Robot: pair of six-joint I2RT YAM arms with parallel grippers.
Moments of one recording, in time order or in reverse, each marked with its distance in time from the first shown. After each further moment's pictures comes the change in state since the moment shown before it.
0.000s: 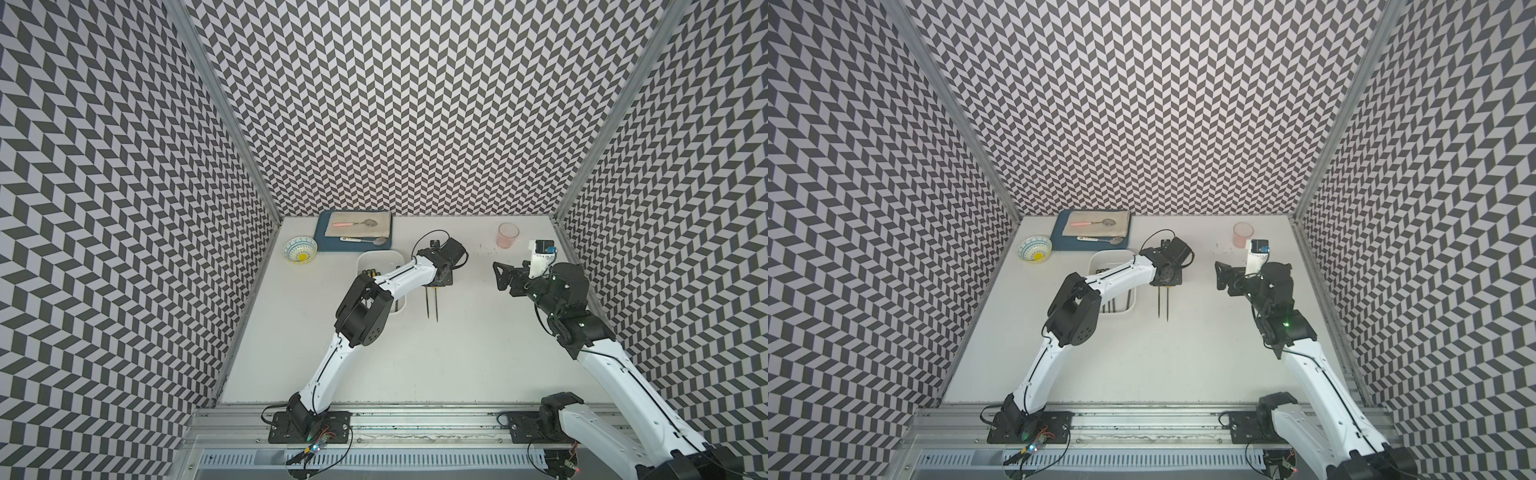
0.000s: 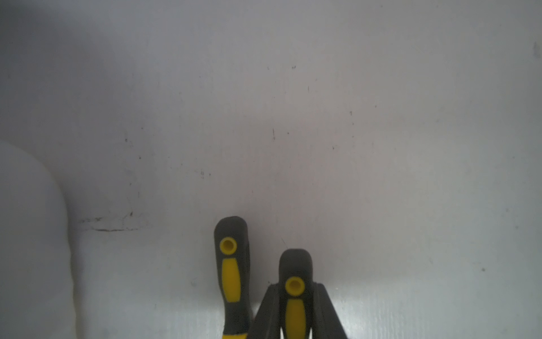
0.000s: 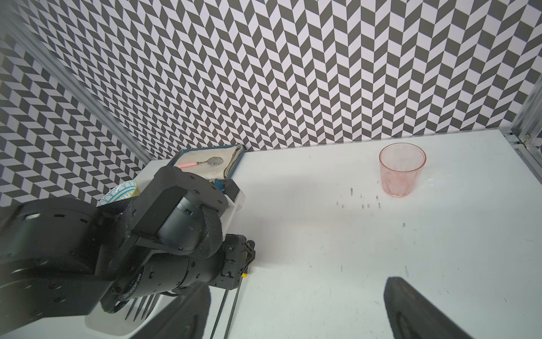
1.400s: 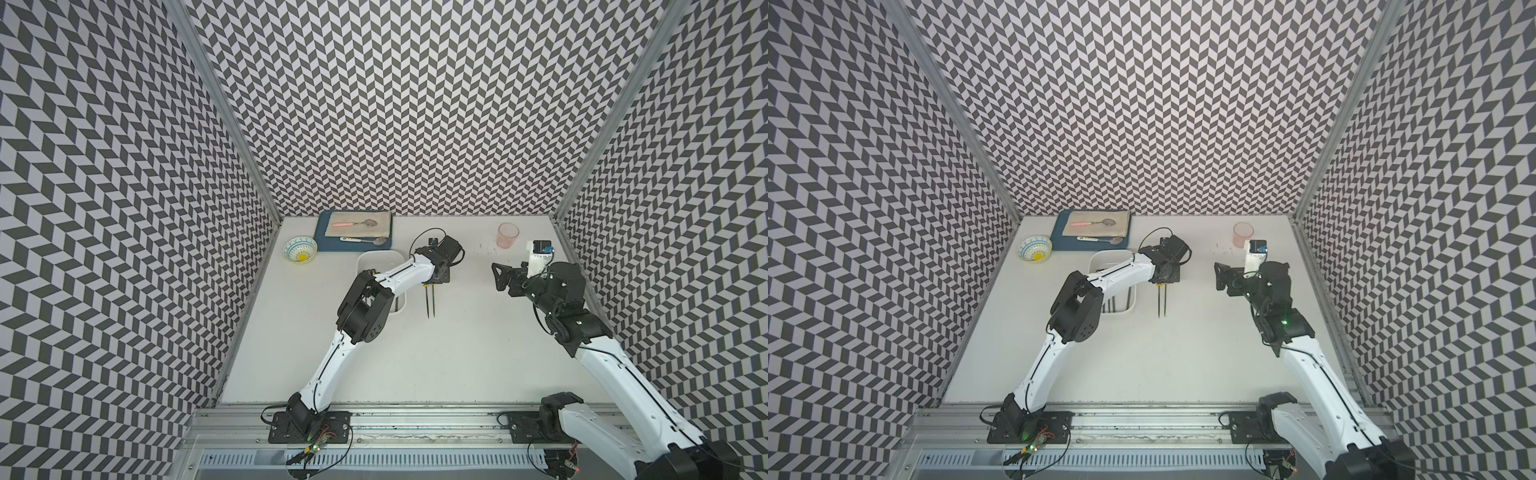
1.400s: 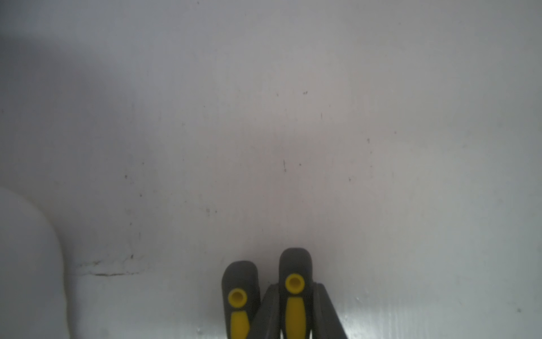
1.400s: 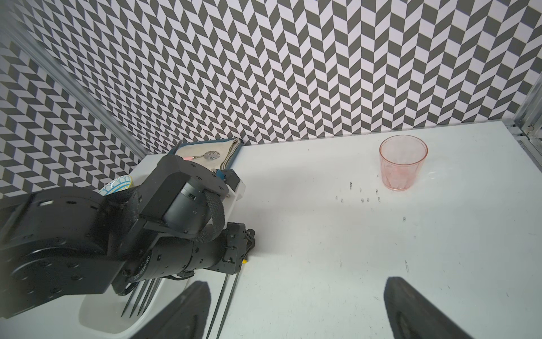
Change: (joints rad) left arm 0.033 0.050 0.043 0.010 -0.002 0.054; right arm 0.000 0.026 -0.002 0.000 0.000 -0.002
